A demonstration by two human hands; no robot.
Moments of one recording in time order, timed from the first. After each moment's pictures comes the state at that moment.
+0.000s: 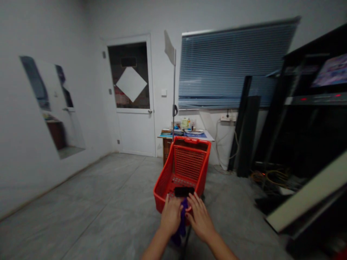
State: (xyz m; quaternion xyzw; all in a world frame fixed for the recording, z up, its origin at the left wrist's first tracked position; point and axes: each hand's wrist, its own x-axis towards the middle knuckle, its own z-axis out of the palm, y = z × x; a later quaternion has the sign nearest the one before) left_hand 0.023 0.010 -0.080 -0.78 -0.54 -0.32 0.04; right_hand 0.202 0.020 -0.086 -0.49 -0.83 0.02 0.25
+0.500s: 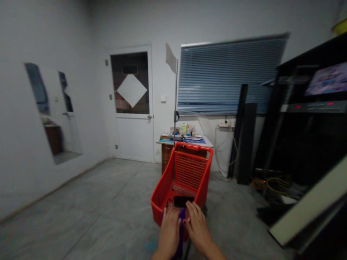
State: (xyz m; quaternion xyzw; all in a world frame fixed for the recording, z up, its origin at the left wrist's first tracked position) left_hand 0.024 0.012 -0.104 -0.75 -0.56 -0.36 0.03; right_hand 0.195 0.037 -0.097 -0.51 -0.81 0.03 0.27
